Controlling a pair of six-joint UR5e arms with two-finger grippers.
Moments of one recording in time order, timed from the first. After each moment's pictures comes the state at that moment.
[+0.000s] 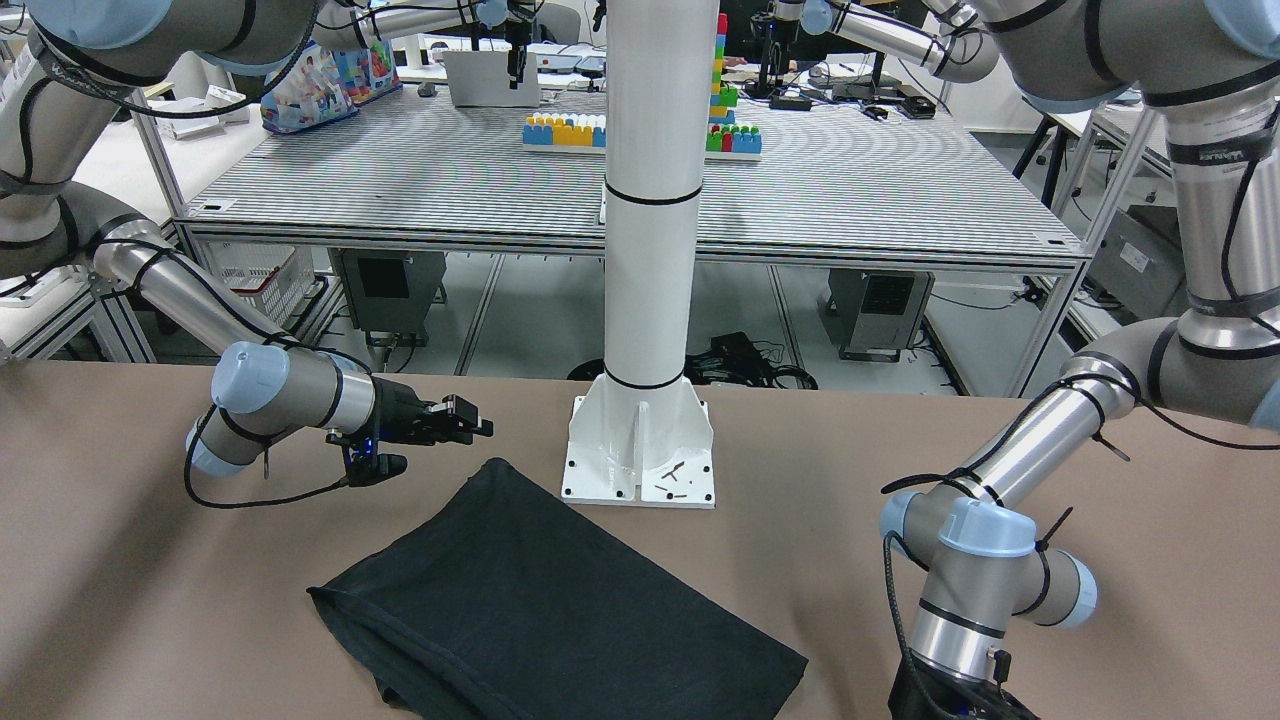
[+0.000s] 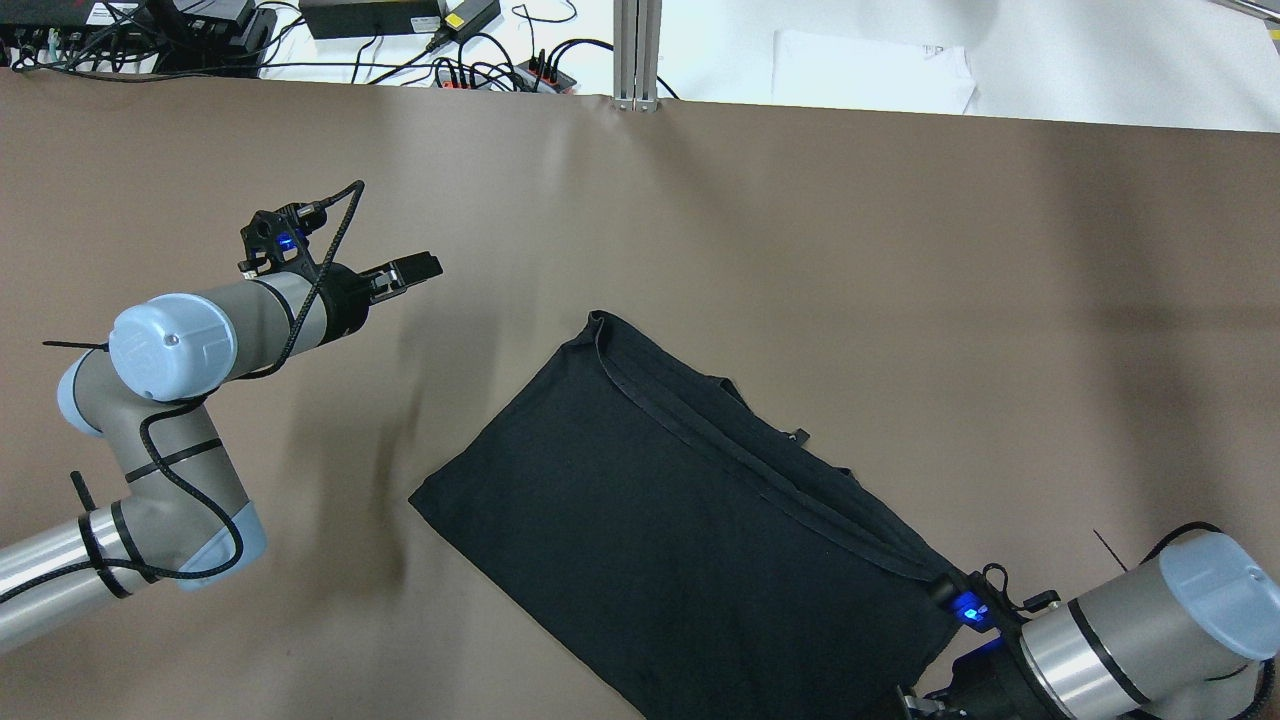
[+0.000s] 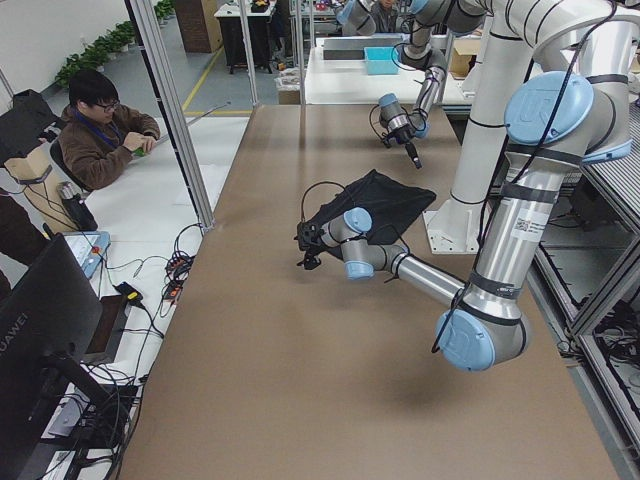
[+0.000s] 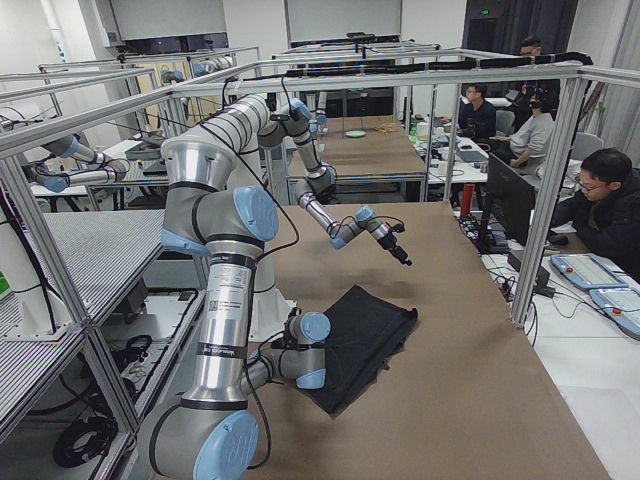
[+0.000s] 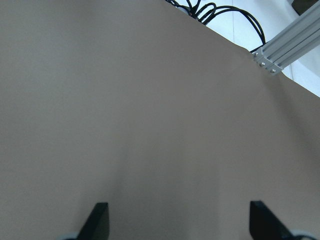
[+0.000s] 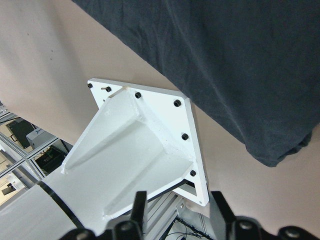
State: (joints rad) left arm -0.70 -1.95 -1.58 -2.47 -1.49 -1.51; right arm 0.43 -1.63 1.93 -0.28 2.39 1.82
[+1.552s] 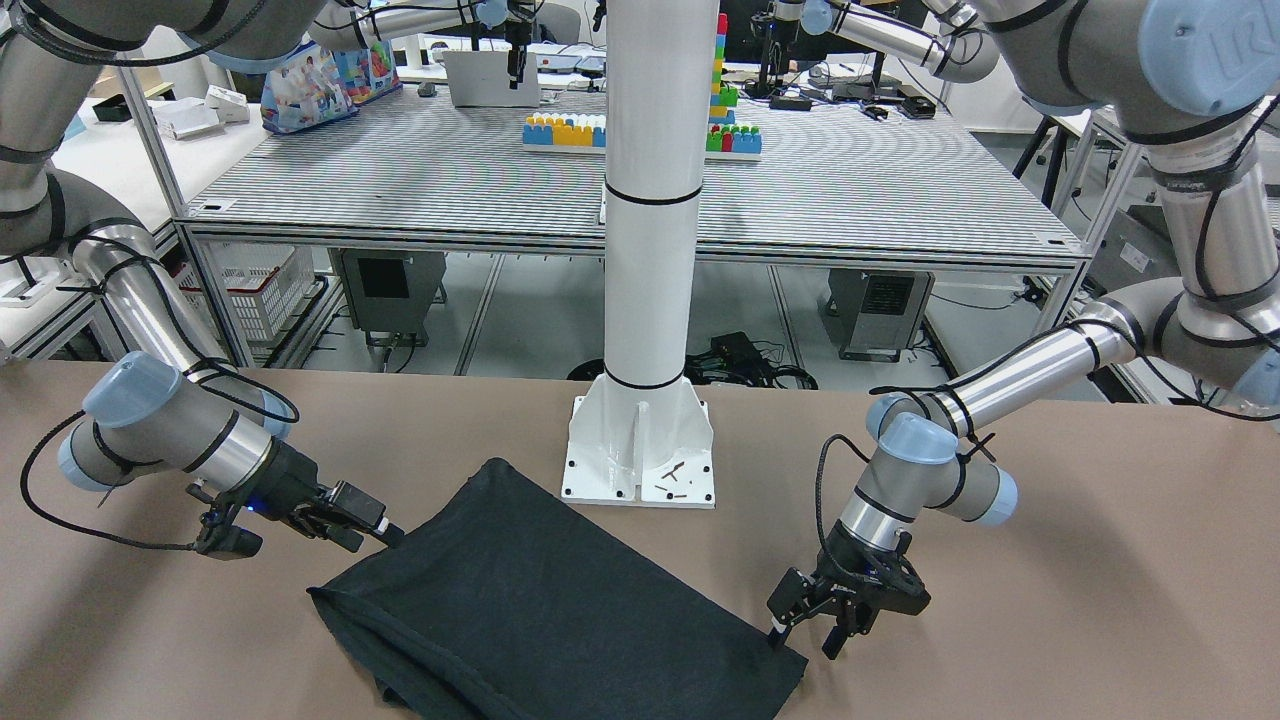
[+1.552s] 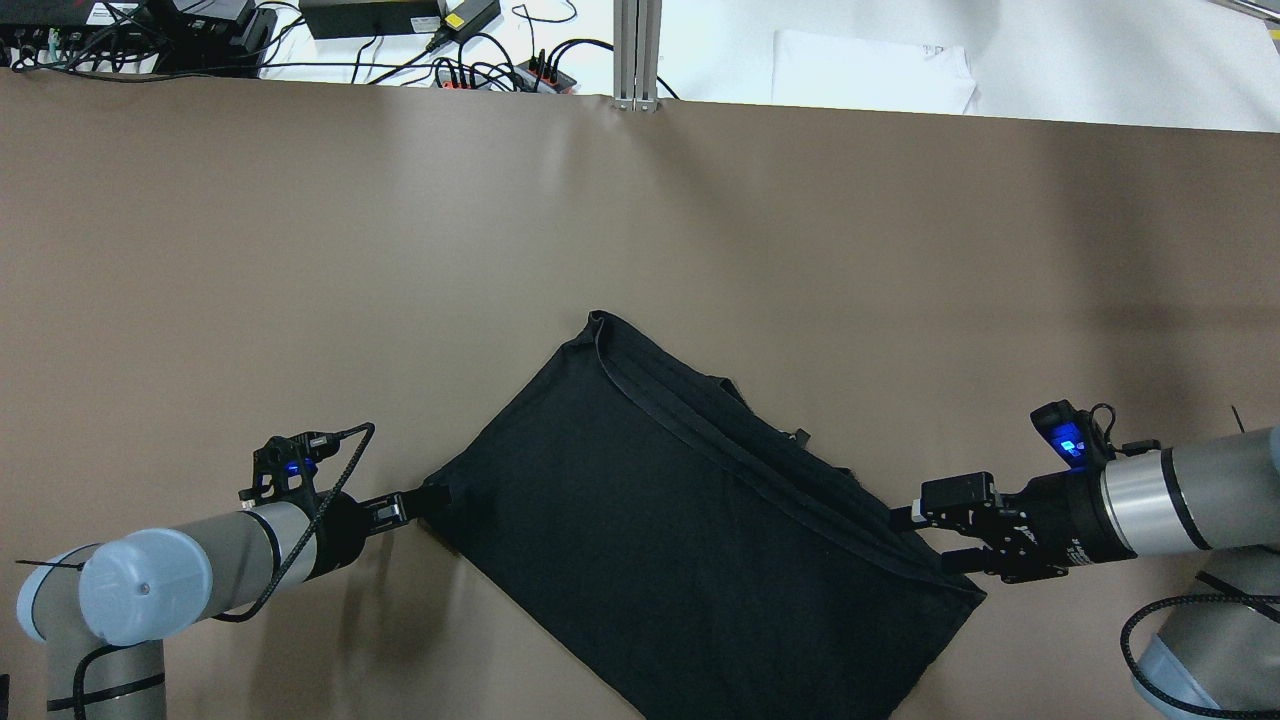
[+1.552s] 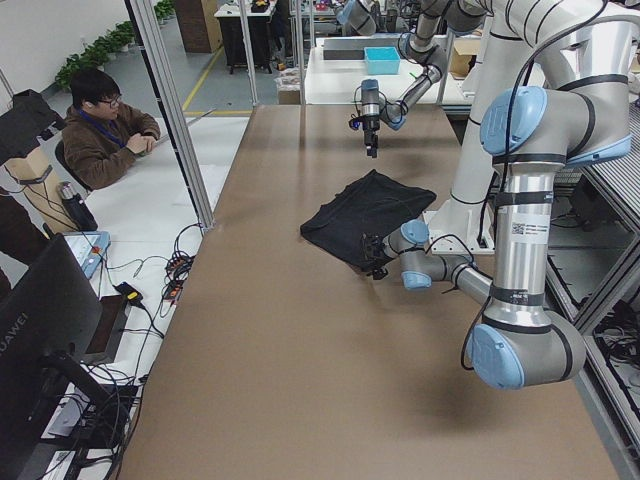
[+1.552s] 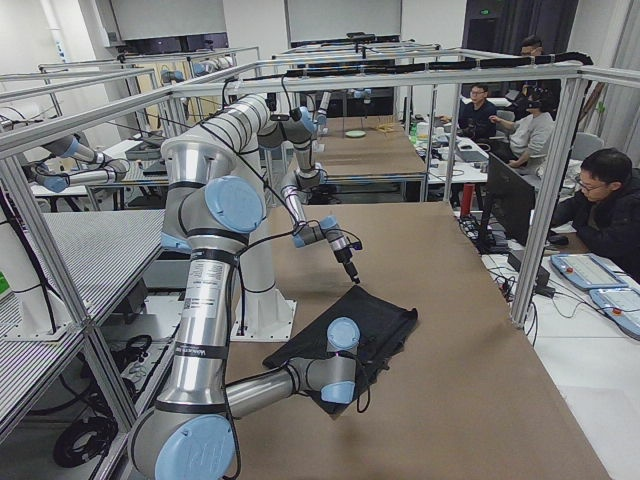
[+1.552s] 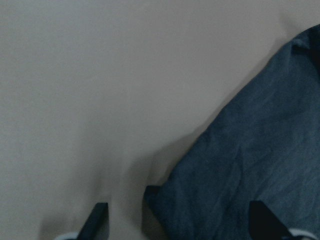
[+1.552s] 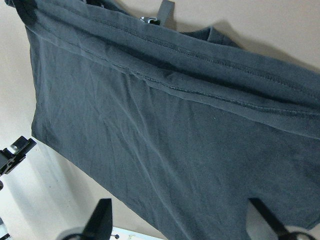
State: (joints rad) left arm -0.36 -1.71 -1.80 -2.45 -1.44 -1.63; right arm 0.74 -1.62 1.87 -0.40 2.31 1.80
